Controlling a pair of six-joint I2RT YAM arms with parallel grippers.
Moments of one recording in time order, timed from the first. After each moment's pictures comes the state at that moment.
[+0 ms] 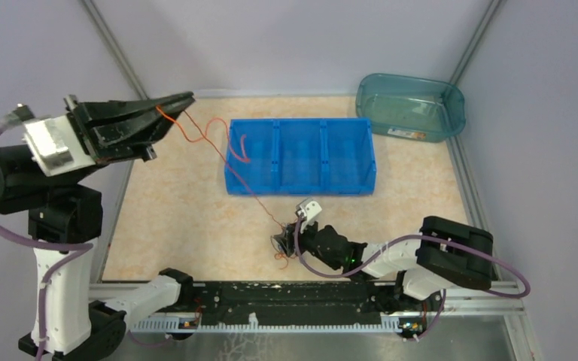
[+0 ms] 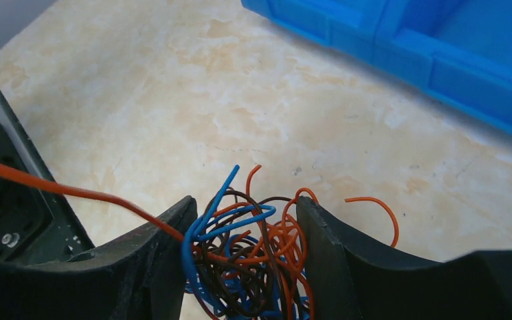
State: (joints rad) left arm -0.38 1.01 1.75 0.03 0.87 -0.06; right arm 1.23 1.41 0.34 0.84 0.37 0.36
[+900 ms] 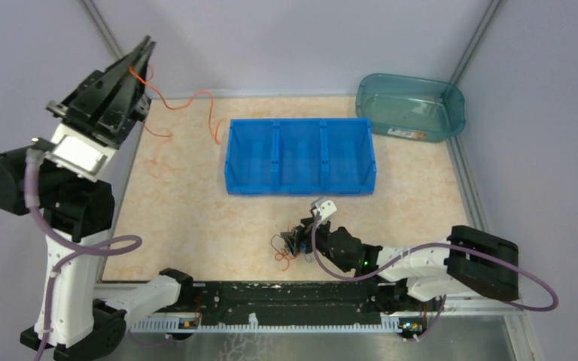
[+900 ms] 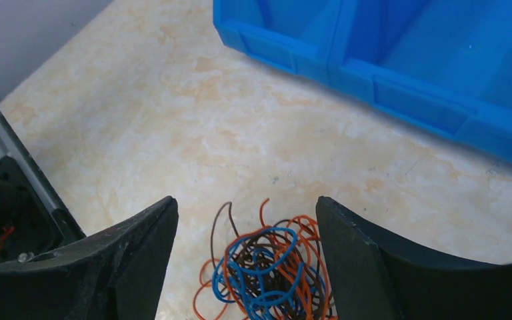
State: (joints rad) left arm -0.38 1.03 1.73 0.29 0.56 0.47; right arm 1.23 1.24 0.25 0.78 0.45 0.38
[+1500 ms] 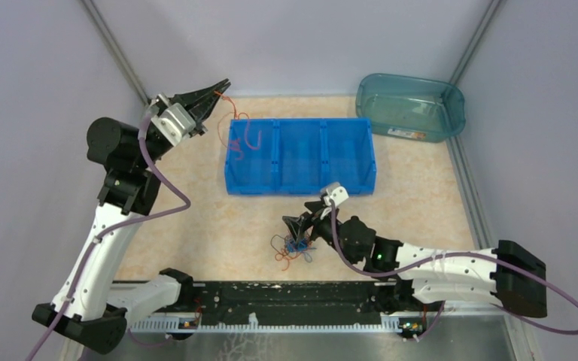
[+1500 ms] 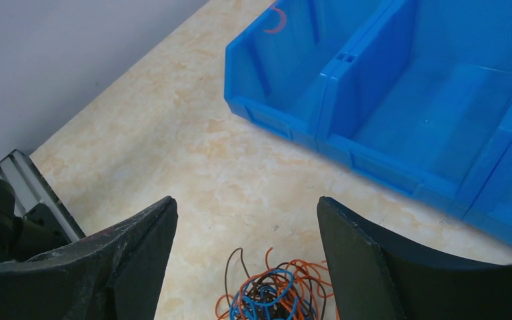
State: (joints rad) left arm -0.38 1.02 1.32 0.22 0.59 0.42; right arm 1.22 0.97 0.40 0.51 0.48 0.31
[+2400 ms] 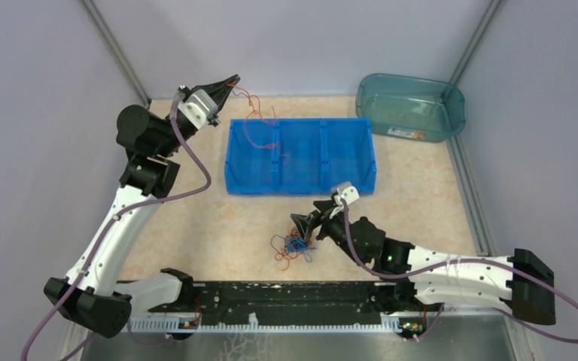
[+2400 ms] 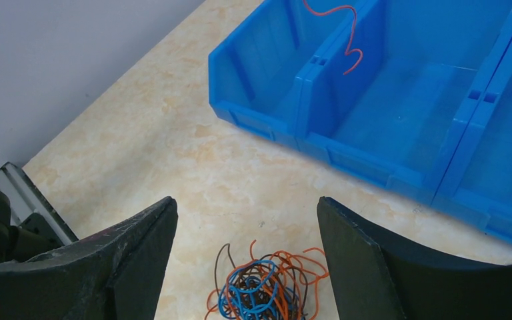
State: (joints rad) left arm -0.38 1.13 1.26 0.31 0.51 0.44; right arm 1.21 0.84 0.39 0.39 0.53 0.33
